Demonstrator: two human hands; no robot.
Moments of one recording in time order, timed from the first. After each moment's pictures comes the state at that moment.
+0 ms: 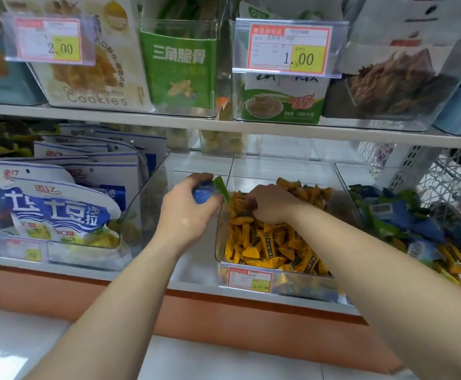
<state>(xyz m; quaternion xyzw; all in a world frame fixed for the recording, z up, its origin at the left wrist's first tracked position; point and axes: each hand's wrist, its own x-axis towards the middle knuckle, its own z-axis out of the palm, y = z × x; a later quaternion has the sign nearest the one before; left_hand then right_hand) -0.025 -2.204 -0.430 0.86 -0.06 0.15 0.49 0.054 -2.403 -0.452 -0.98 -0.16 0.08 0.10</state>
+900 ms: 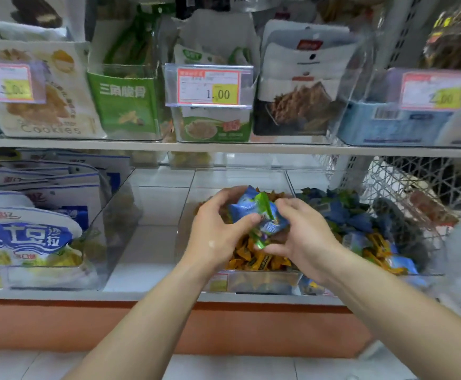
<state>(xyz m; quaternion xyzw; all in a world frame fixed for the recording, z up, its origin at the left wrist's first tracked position) -0.074 -2.309 -0.412 0.76 -0.16 0.08 0.62 -0.107 -2.464 -0.398 -0.61 0.11 0.00 0.79</state>
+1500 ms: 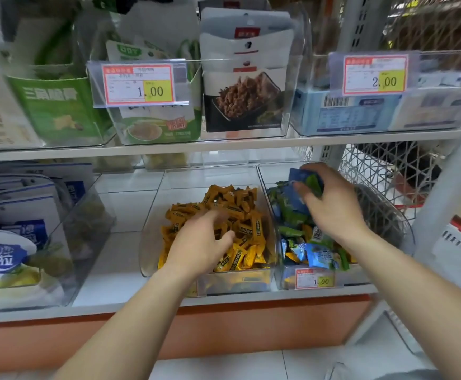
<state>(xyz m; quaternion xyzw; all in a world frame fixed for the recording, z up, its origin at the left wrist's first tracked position) -0.051 -2.338 -0.447 0.93 -0.19 0.06 0.30 -0.079 -2.596 -0.416 -0.90 0.04 -0.31 0.31</state>
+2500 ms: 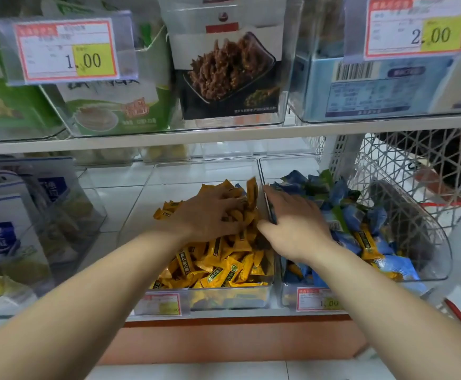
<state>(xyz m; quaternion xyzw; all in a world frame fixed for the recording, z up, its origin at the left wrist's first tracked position) 0.059 -2.371 -0.464 0.94 -0.34 -0.04 0.09 -0.041 -2.564 -0.455 -0.98 0.00 -0.07 0.17</state>
